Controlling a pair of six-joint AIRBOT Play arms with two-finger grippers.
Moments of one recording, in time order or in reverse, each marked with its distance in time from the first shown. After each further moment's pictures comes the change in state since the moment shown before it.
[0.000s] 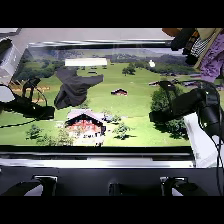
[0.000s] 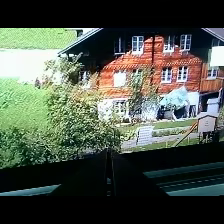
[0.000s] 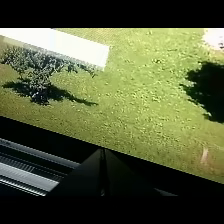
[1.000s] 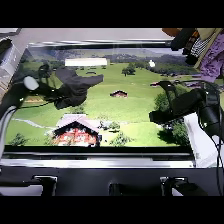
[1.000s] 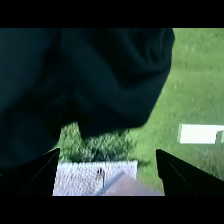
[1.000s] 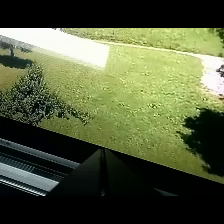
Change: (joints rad) left arm -0.042 -0.428 0.240 -0.054 0.443 -0.110; right arm 0.000 0.000 0.000 0.000 0.000 0.000
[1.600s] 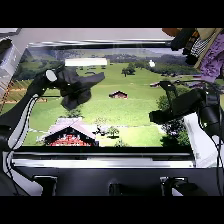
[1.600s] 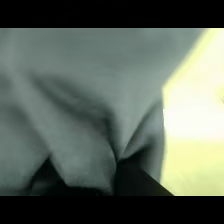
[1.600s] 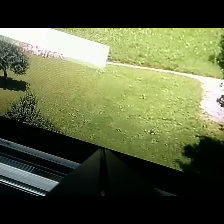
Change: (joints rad) left arm -0.084 -0.269 0.328 -0.116 -0.162 -0.098; right arm 0.000 0.000 0.000 0.000 0.000 0.000
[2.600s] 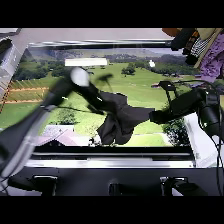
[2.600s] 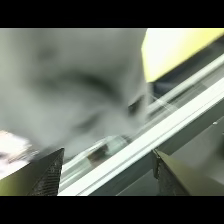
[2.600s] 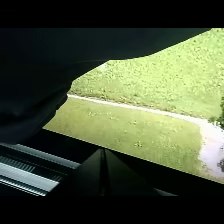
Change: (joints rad) left arm -0.398 0.189 0.107 -0.045 -0.457 -0.009; right arm 0.000 0.000 0.000 0.000 0.000 0.000
